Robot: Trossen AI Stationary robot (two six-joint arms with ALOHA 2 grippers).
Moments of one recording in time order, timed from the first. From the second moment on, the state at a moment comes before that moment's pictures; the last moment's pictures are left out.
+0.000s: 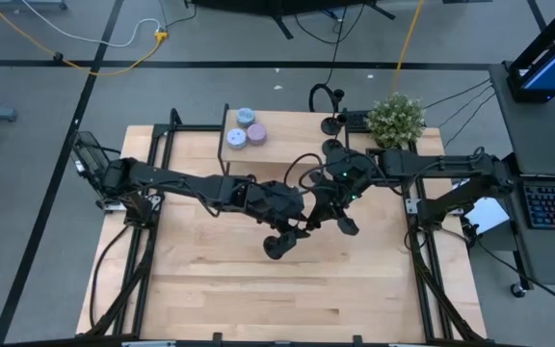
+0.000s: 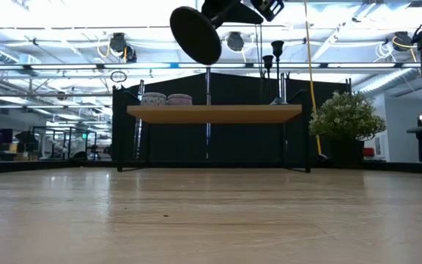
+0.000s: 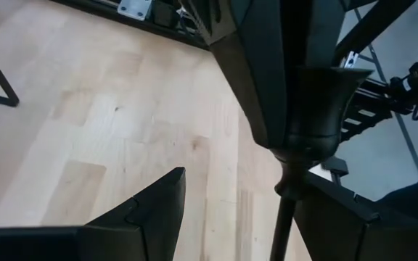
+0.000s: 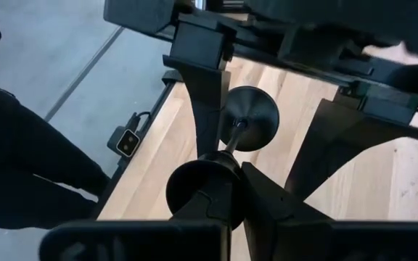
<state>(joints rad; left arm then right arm) -0.12 1.77 1.55 -0.38 0.07 -0.37 -0.02 1.39 1.34 -0.64 -0.52 -0.06</state>
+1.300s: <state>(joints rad) -0.10 1.77 1.55 -0.42 0.11 -0.42 -0.02 1.39 1.34 -0.76 -0.53 -0.07</state>
